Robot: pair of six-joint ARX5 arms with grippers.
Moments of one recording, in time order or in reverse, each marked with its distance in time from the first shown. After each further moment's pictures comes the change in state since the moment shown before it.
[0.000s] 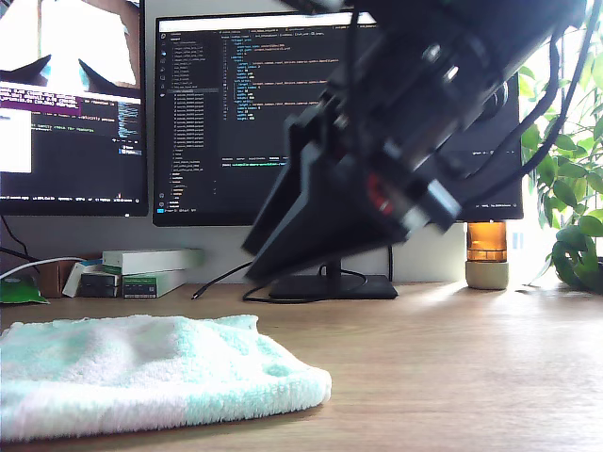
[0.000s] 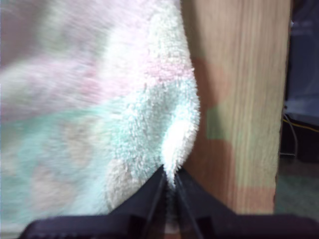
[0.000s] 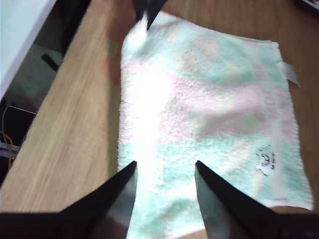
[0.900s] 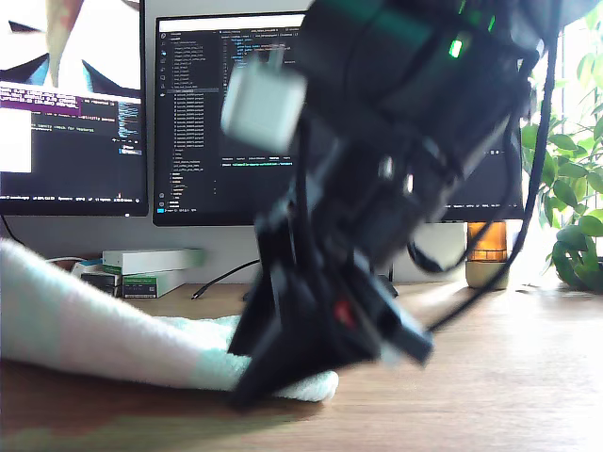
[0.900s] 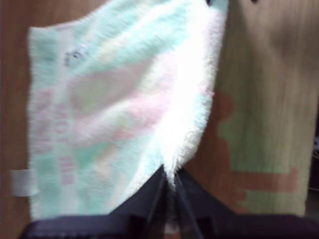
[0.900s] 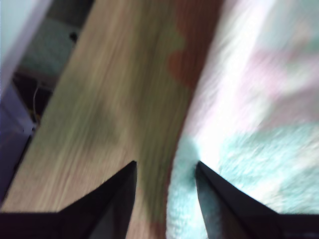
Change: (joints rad) left arm 0.000 -0.060 0.188 -0.085 0.019 -0.087; right arm 0.036 0.172 0.000 0.031 0.042 0.026
